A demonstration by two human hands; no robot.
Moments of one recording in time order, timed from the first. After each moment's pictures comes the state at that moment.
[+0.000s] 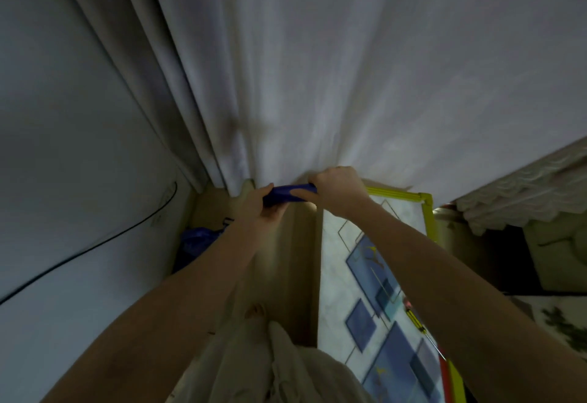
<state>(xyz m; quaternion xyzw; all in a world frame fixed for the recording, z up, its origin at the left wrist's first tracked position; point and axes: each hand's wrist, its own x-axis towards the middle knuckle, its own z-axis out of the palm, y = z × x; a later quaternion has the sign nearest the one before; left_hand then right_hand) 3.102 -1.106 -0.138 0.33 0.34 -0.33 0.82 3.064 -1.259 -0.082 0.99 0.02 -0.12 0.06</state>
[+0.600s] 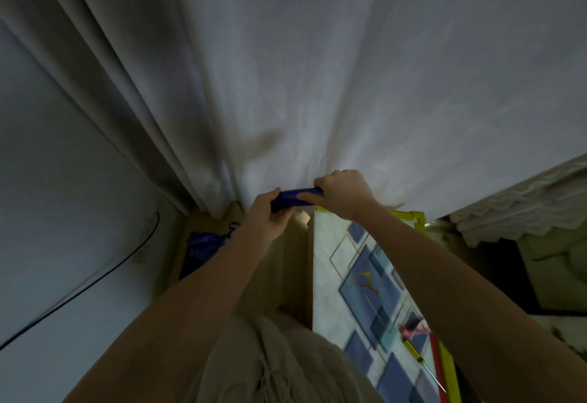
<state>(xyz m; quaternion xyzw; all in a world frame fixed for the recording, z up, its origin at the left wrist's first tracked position) 3.174 -1.189 -0.126 0.33 0.34 -0.37 0.80 3.131 -1.344 -0.079 0.99 -0.01 -0.12 0.04</state>
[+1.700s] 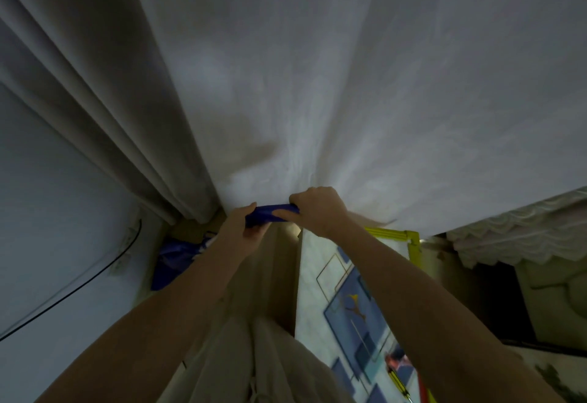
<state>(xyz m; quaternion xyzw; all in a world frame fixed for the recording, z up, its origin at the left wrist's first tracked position) 3.205 -1.223 -0.137 0.34 0.37 -0.33 0.80 3.171 -1.380 -0.108 0.99 0.05 -0.10 -0.01</state>
